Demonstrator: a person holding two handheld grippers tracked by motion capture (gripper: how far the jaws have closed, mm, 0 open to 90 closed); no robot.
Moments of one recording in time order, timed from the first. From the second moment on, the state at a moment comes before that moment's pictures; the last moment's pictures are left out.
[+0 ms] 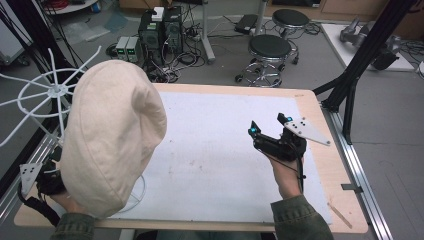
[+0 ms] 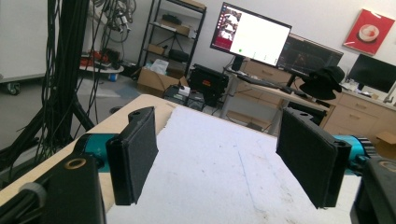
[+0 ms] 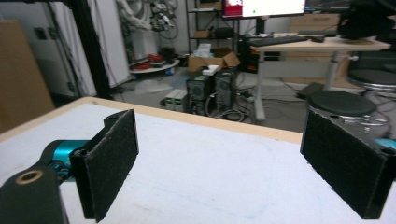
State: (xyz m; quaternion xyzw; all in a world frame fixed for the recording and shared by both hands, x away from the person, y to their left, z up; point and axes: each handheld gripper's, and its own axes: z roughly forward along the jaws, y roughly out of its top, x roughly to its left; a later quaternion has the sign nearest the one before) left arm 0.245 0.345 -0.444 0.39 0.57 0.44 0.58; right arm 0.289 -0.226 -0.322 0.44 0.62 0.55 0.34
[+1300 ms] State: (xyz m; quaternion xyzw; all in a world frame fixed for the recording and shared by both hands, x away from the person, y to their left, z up) left arm 0.247 0.343 -0.444 0.40 0.56 0.44 0.58; right arm 0.271 -0.279 -0.413 0.52 0.56 0.47 0.43
